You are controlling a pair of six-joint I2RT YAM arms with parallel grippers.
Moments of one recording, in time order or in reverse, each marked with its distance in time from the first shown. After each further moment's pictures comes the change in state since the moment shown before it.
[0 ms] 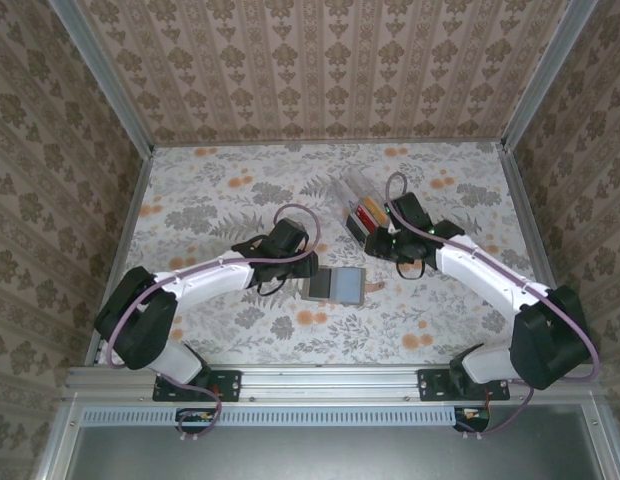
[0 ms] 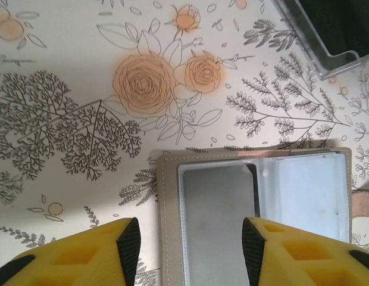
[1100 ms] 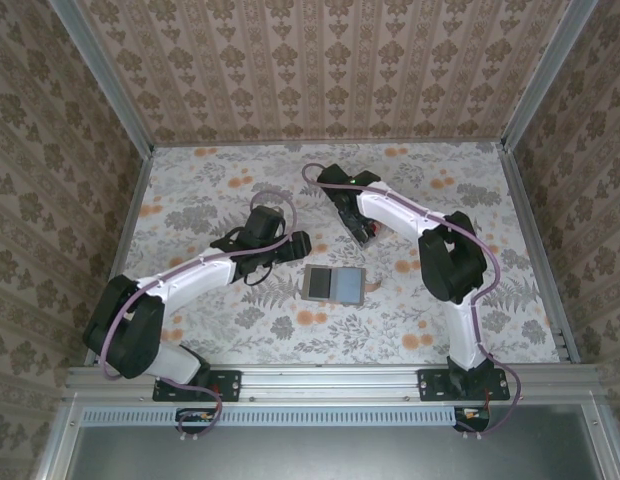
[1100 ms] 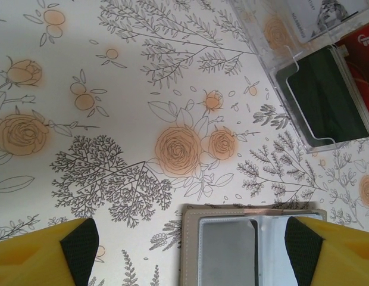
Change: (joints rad) left arm 0.149 -0.068 -0.039 0.092 0.061 -0.021; right arm 0.127 0.715 0.735 -0.404 0.632 -0.471
